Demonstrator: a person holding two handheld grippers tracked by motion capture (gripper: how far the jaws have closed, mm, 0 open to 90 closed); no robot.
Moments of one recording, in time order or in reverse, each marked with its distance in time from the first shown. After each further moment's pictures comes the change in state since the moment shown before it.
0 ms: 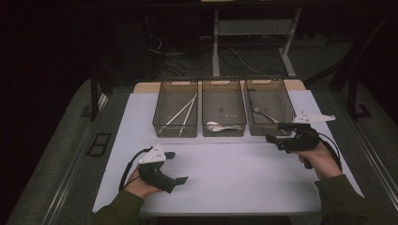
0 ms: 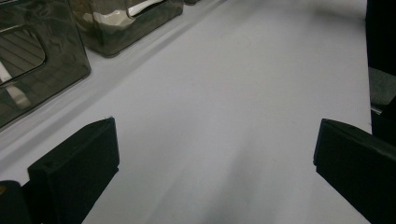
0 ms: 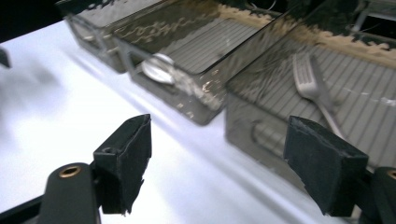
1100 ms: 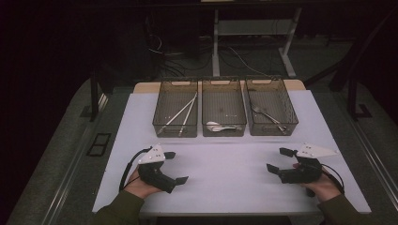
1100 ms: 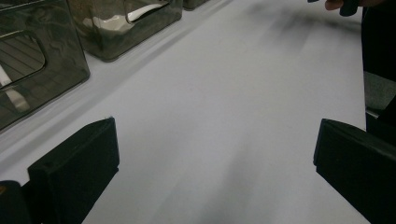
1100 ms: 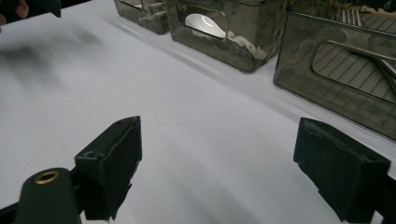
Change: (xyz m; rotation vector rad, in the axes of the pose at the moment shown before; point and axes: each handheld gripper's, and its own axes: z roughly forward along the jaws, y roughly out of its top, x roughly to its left) left arm -0.001 0.001 -0.001 -0.013 -0.002 -0.006; right arm 0.029 -0.072 -0.016 -0.044 0.063 -0.030
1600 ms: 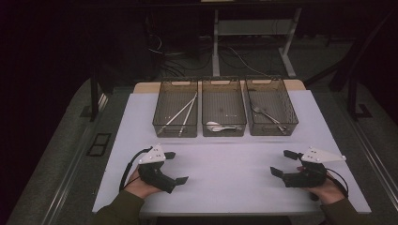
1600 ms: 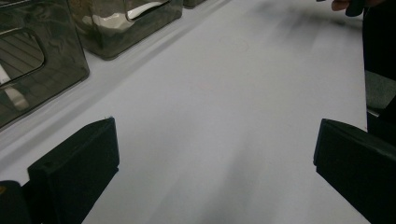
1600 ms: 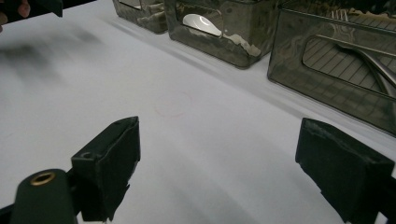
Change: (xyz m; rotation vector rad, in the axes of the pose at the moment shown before) left arm 0.000 0.000 0.000 0.006 0.001 0.001; right arm 0.002 -0.008 -0.010 -0.016 -0.017 0.000
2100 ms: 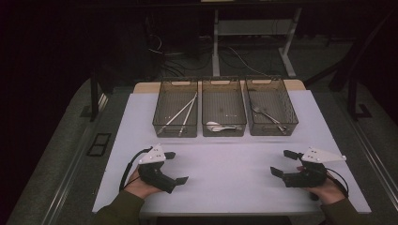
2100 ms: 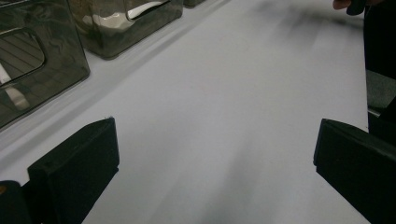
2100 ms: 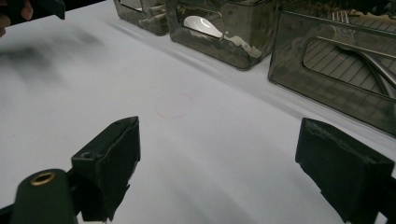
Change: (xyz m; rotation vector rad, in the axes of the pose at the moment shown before) left arm 0.000 0.000 0.000 0.004 0.002 0.003; right arm 0.000 0.000 -0.001 -0.007 0.006 0.003
